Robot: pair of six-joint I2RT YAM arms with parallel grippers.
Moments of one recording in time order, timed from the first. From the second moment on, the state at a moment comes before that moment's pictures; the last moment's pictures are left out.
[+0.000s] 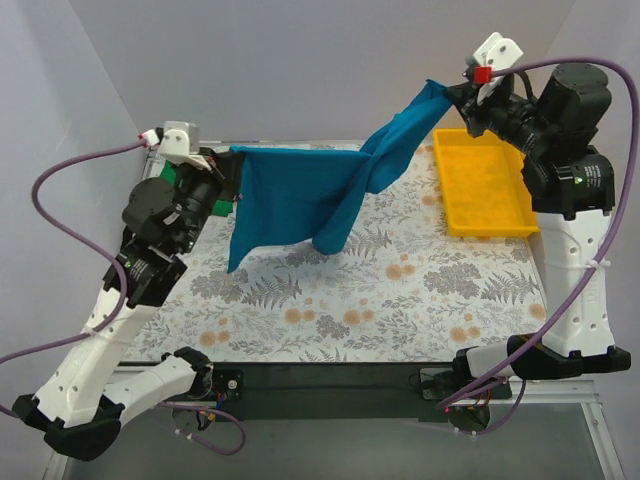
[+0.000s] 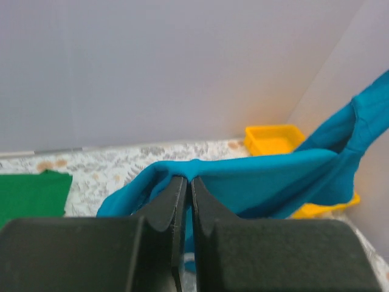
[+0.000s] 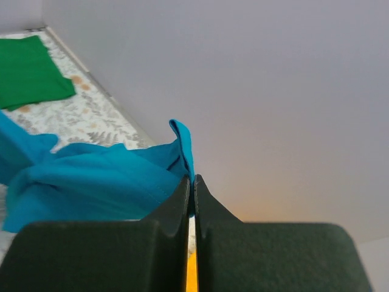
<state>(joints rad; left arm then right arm) -0.57 0.96 1.27 -0.23 -0.22 -0.22 0.19 1.37 2.02 -0.69 -0.53 -0.50</state>
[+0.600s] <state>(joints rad) -0.57 0.78 1.29 -0.13 -0.21 -0.16 0.05 1.22 1.96 -0.60 -0.61 -0.49</state>
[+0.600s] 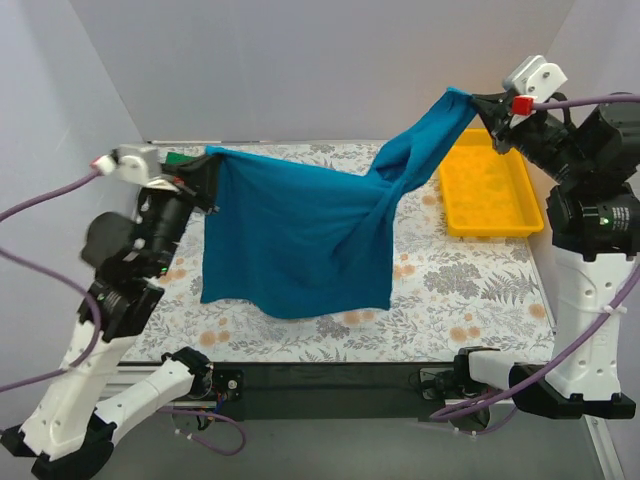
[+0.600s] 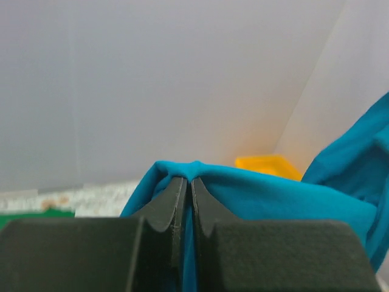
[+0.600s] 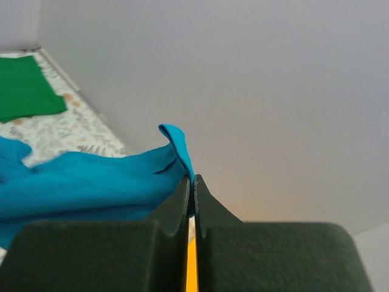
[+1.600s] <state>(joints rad) -0.52 1.05 1.06 -0.11 0.17 -0.31 -0.22 1.23 1.60 -0.56 -1.11 -0.42</state>
